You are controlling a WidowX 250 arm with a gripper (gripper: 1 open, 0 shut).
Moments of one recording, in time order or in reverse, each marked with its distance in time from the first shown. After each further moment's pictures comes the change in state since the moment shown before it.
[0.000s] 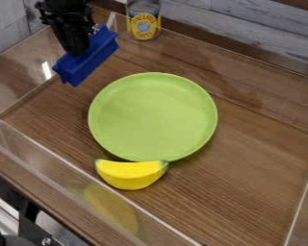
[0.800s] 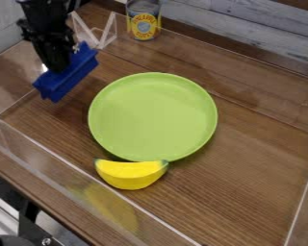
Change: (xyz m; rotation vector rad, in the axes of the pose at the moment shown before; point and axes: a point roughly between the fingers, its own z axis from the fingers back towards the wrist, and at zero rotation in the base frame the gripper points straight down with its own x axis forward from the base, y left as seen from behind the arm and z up) arm -0.028 0.031 -0.024 0.050 0.051 0.041
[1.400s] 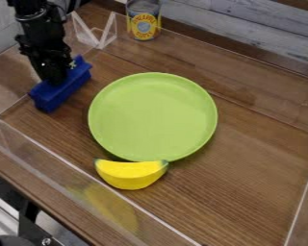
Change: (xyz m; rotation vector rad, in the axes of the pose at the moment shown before) arm -0.003 0.017 -0.020 0.074 0.012 0.012
